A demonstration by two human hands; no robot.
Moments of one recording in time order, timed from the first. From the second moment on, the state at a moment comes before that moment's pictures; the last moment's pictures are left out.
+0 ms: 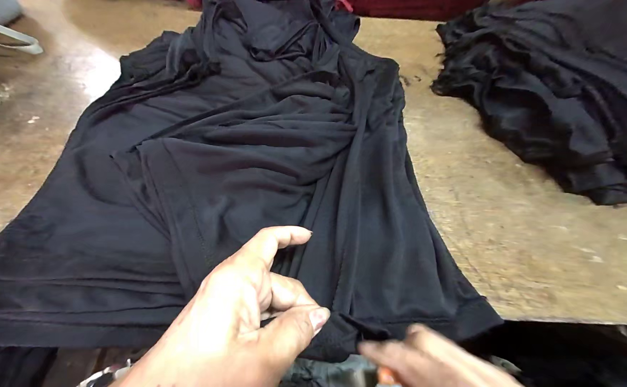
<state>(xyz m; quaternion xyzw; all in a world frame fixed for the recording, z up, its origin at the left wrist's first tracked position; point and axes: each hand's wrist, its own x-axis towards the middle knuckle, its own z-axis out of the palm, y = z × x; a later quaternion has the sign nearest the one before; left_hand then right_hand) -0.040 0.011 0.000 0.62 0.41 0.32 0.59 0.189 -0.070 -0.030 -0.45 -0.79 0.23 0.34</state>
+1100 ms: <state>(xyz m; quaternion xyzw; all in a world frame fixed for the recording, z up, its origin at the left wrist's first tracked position) -0.037 0.015 -0.005 0.62 0.40 0.32 0.59 0.198 -0.056 -0.035 -0.46 -0.83 0.04 0.32</state>
